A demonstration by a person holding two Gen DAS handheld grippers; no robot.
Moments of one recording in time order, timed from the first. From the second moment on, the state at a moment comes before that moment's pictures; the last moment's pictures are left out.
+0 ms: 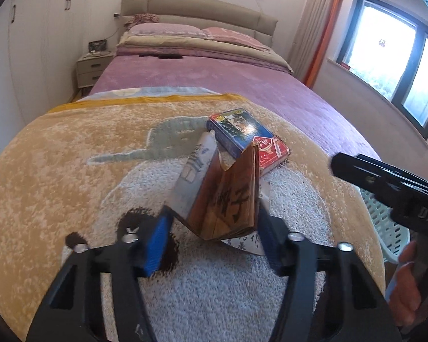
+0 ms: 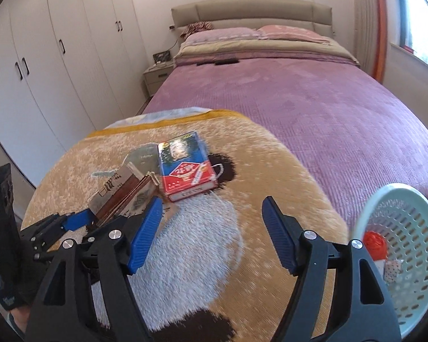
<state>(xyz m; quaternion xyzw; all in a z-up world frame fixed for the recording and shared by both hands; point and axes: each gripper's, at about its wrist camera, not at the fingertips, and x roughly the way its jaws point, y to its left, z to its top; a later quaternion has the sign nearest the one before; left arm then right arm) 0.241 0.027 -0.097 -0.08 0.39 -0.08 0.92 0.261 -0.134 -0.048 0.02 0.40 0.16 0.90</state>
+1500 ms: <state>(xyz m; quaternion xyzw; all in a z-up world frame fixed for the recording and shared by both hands) 0.208 0.029 -0.076 -0.11 0.32 -0.07 0.94 0.265 -0.140 -0.060 0.03 0.37 0.16 0.91</state>
